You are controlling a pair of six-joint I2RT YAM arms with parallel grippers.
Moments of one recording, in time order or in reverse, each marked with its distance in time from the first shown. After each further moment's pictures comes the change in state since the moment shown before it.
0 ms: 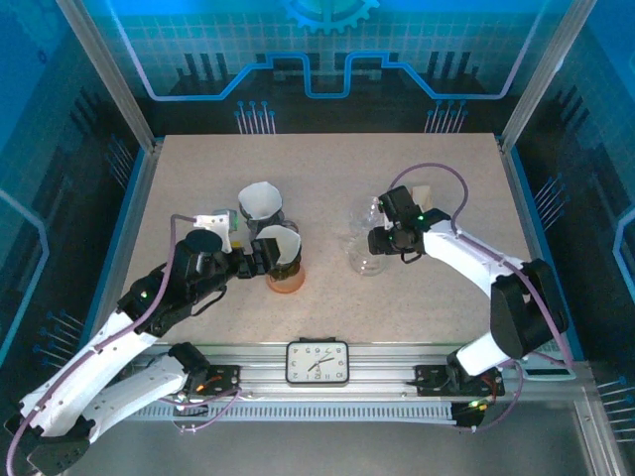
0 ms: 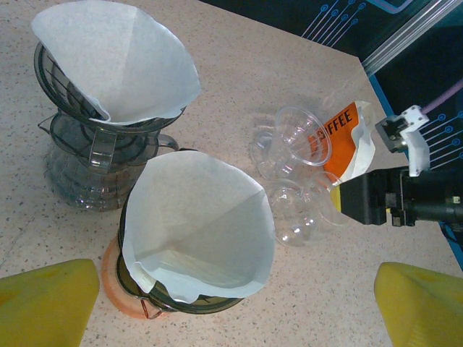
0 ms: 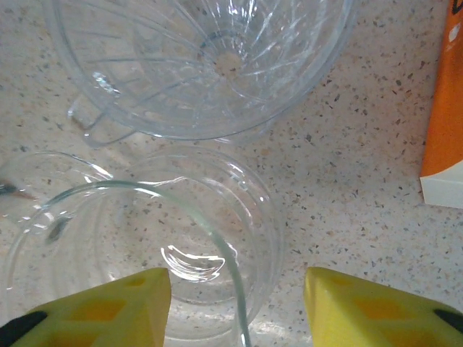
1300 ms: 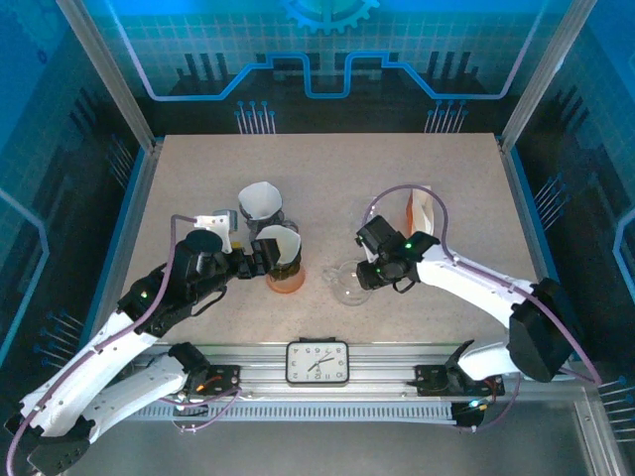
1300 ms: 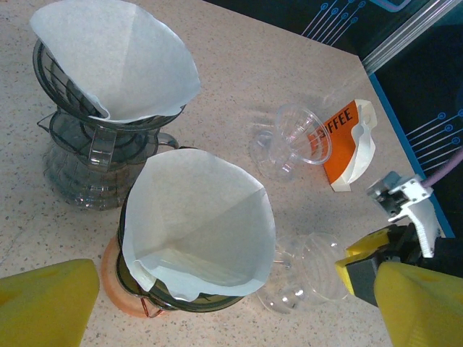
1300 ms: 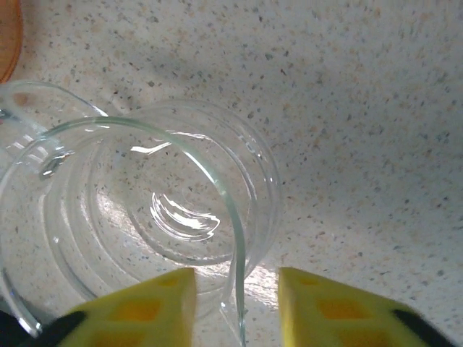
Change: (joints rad) left arm 0.000 -0.001 -0.003 0.000 0.003 0.000; right arm 0.254 -0.161 -0.092 -0.137 -0.011 0.018
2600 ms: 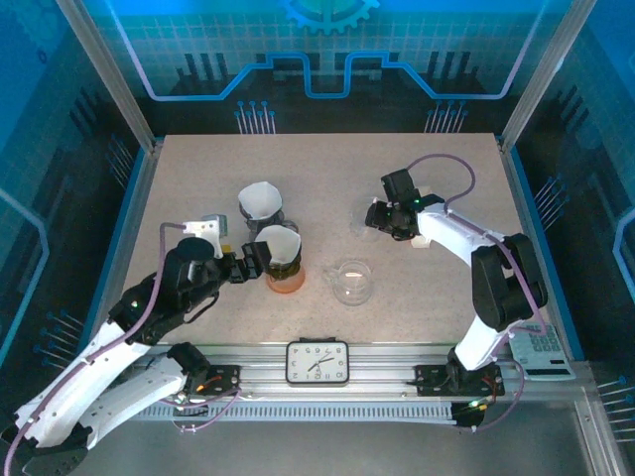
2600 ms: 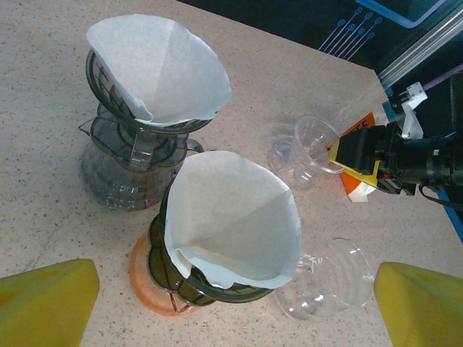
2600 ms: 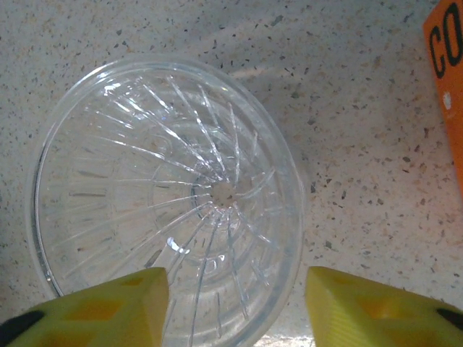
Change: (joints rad) left arm 0.000 -0.071 -0.023 -0.042 -0.065 0.003; right arm -0.338 0.334 0.206 0.299 -0.026 0.304
